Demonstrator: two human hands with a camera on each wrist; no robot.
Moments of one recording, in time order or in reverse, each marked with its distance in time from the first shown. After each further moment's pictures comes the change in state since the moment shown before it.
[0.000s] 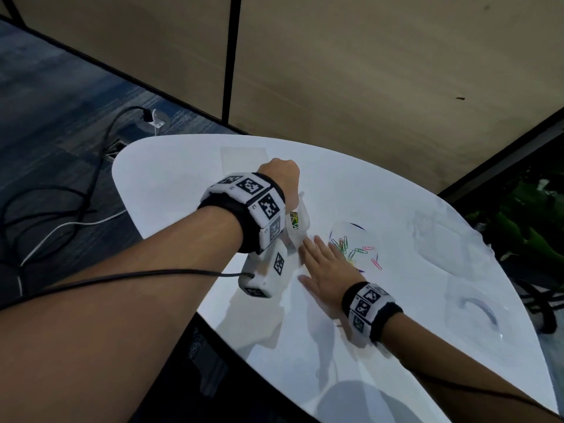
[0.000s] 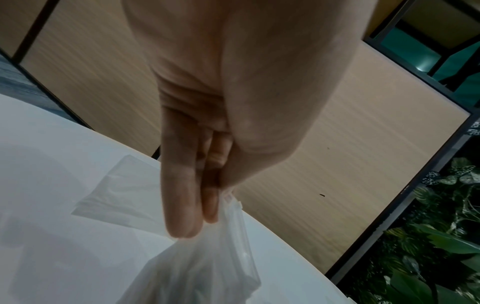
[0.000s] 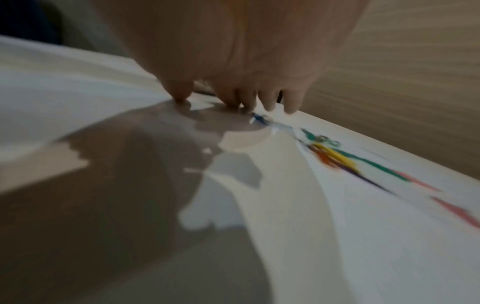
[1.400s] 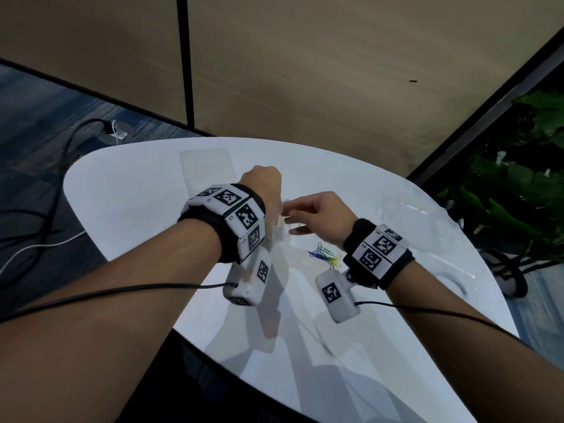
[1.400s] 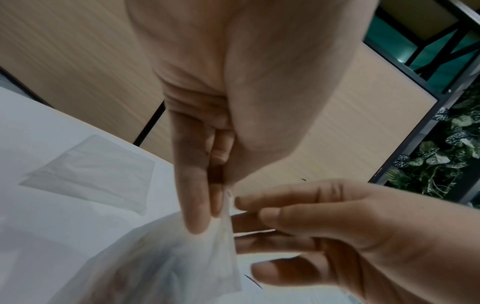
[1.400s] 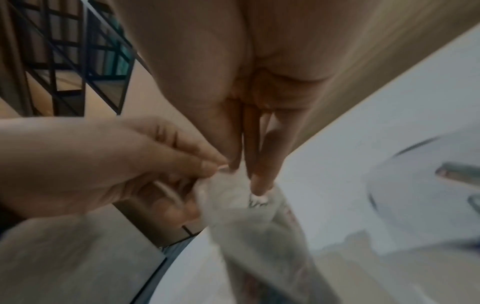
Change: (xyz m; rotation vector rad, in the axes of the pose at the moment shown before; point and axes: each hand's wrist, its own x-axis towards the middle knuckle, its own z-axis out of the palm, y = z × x) left_hand 0.006 0.041 0.029 0.013 -0.010 0.004; right_hand -0.013 0.034 -0.112 1.455 0.265 0.247
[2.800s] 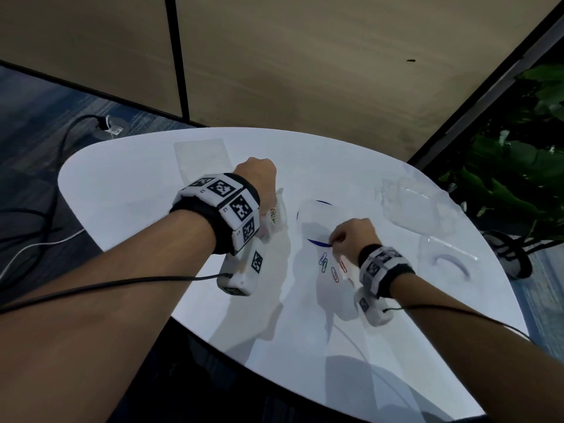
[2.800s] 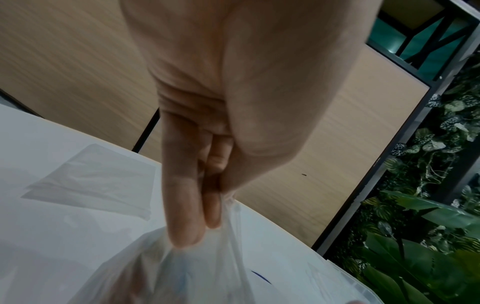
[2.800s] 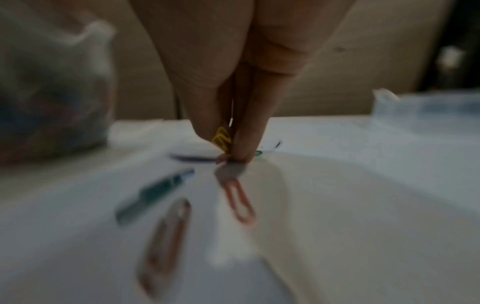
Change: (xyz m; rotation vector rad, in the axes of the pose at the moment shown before) left_hand 0.003 -0.002 0.009 0.044 -0.056 -0.014; right_hand -0.006 0.119 -0.049 -0.842 0.257 0.128
